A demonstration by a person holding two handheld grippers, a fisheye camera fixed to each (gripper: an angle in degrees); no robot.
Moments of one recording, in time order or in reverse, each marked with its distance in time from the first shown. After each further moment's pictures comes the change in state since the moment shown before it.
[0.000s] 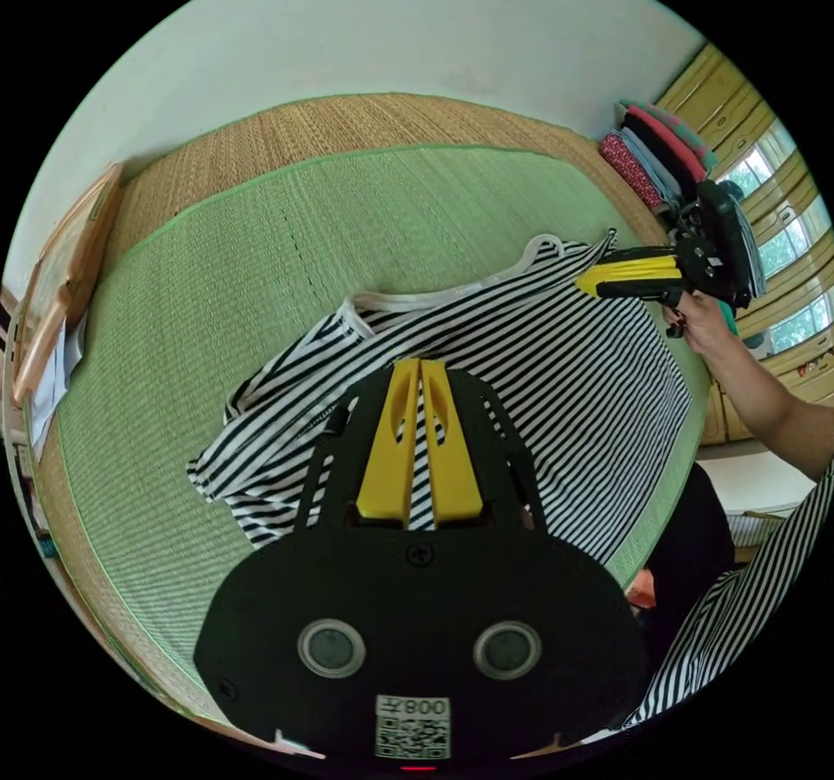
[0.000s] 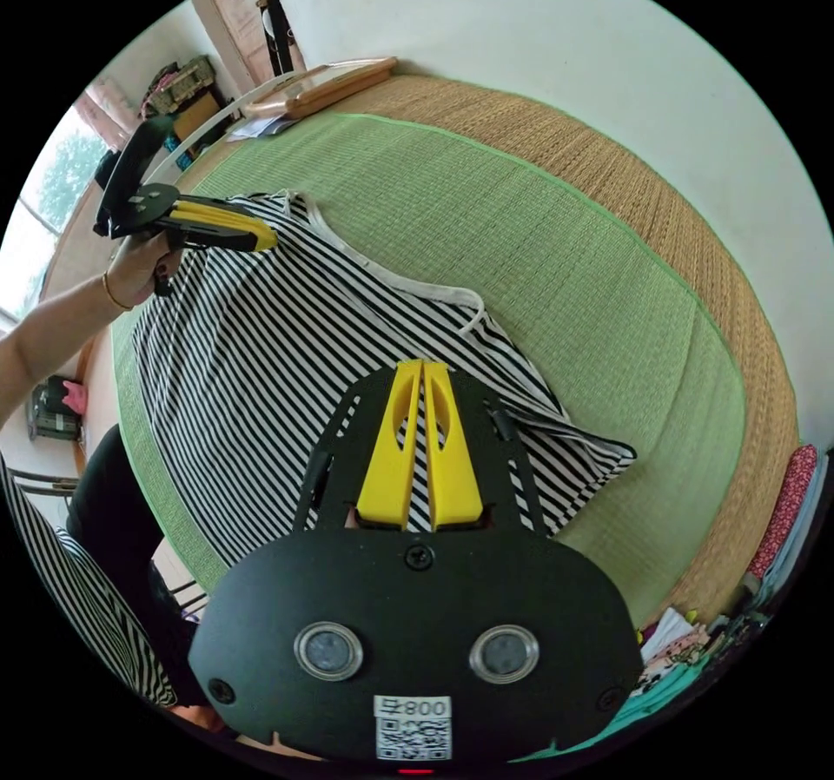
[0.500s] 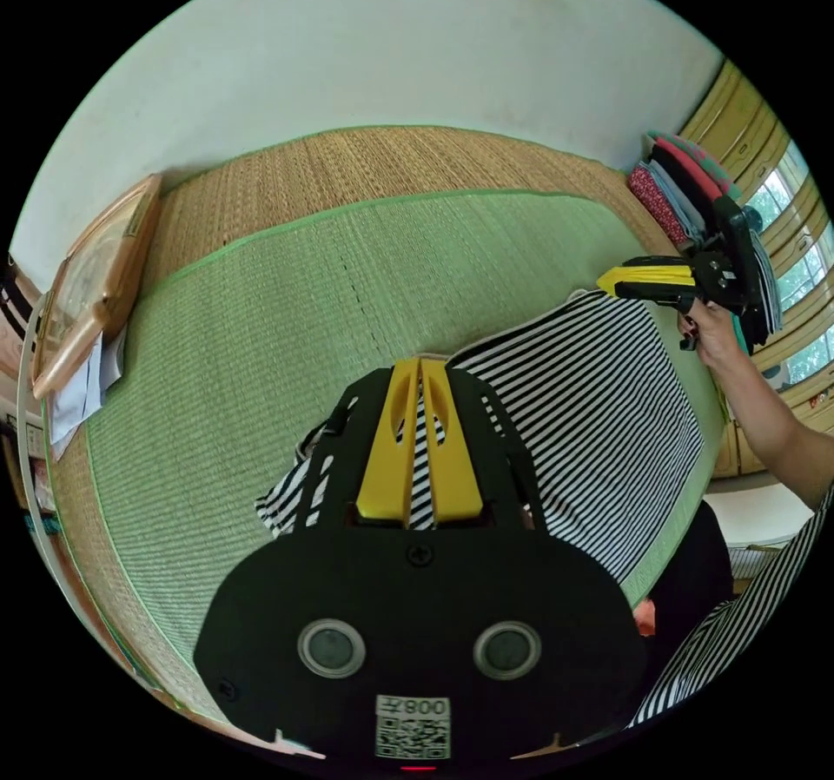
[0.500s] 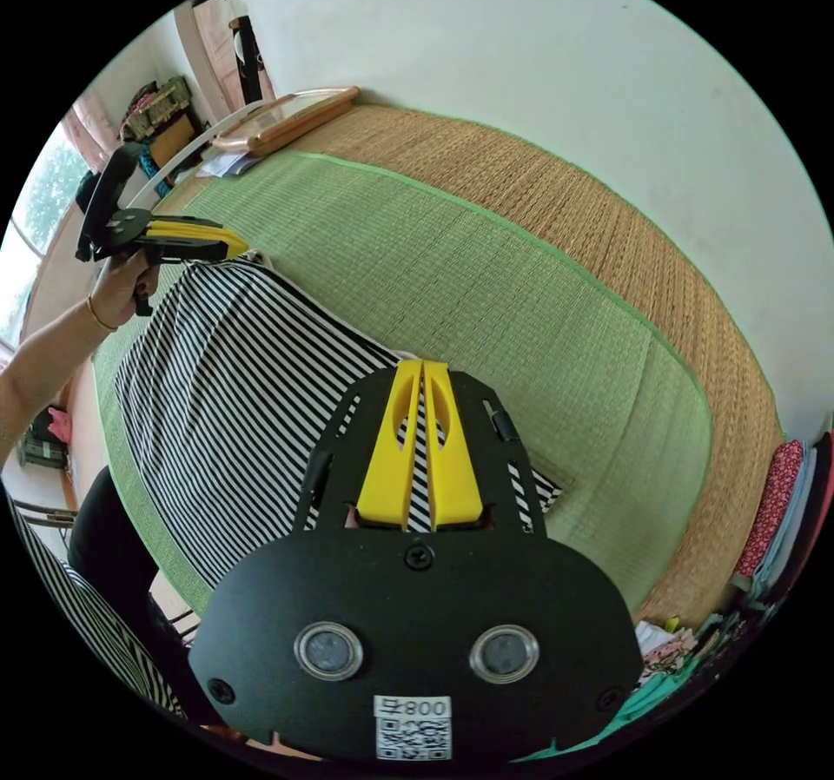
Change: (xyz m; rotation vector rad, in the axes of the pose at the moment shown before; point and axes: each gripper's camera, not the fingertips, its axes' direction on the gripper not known) left arm -0.015 0.029 -0.018 0.106 -0.049 -0.075; right arm 0.010 -0.003 -0.039 0.100 0.042 0.064
